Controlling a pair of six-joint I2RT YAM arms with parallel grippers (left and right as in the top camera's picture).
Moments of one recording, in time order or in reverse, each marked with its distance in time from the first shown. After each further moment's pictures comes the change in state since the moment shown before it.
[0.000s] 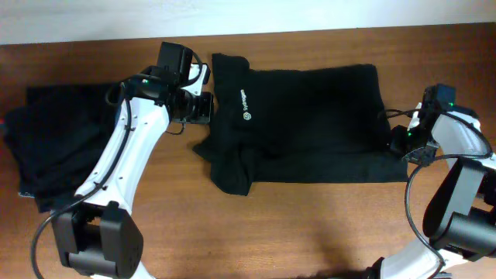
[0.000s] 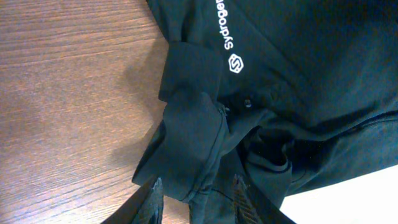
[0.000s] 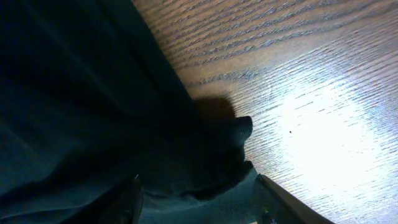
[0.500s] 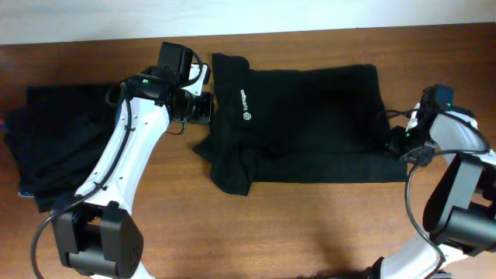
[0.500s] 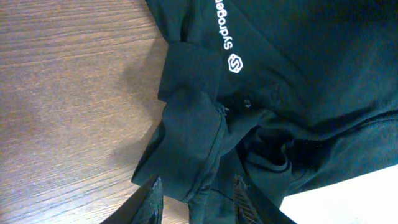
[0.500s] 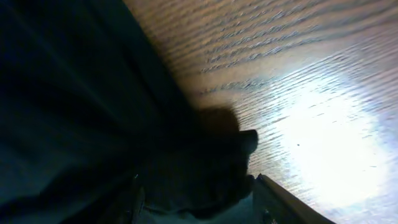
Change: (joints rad) left arm 0.000 0.000 0.000 0.000 0.000 0.000; right arm 0.000 0.038 -0.004 0.029 -0.004 0.000
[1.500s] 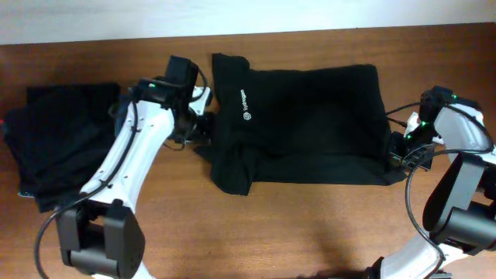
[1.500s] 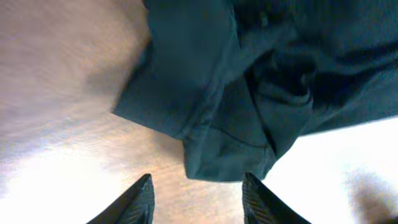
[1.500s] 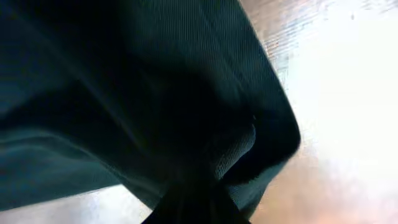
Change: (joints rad) left arm -0.032 0.008 -0.070 -0.164 0.011 -0.003; right arm 0.000 0.001 0.104 -0.351 -0.095 0.020
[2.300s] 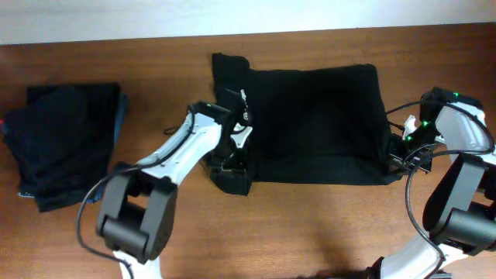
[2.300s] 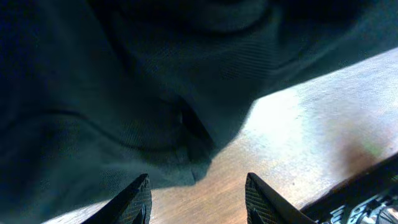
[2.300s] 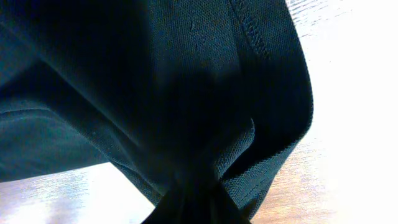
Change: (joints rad) left arm -0.198 0.165 -0.108 0.056 0.157 -0.053; right arm 0.000 -0.002 0.007 -0.068 -0.038 -0.035
